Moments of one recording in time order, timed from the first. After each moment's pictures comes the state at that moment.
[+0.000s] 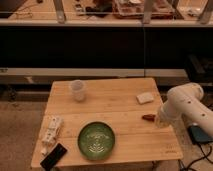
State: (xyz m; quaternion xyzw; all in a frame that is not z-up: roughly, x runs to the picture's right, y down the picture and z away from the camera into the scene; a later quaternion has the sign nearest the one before) arm 0.290 0.172 0.742 -0.28 -0.16 -0.36 0.87
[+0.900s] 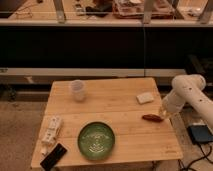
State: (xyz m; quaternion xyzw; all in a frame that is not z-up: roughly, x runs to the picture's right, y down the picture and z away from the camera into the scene) arm 0.327 0.145 0.792 -0.29 -0.16 -0.28 0.90
